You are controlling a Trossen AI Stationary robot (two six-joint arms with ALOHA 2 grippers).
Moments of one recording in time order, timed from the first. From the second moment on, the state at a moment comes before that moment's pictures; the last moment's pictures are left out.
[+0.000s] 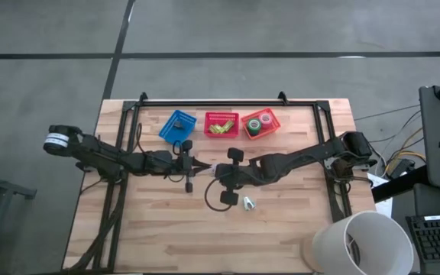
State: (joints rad) left arm -0.08 1.32 0.44 0.73 -0.20 0.13; right arm 0.21 1.83 1.46 -0.48 0.34 0.23
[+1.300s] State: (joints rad) left arm 0.30 1.03 0.34 0.13 -0.64 -0.08; right arm 0.22 1.82 1.45 -0.55 0.34 0.39
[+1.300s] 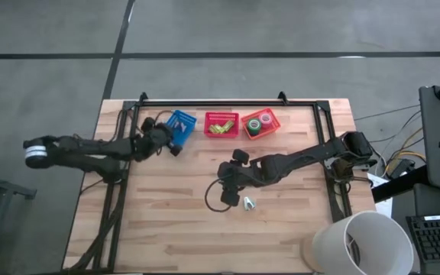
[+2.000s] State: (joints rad) left arm 0.55 1.12 0.34 0.19 -0.30 -0.16; right arm 0.22 1.82 1.36 -0.54 0.34 0.44
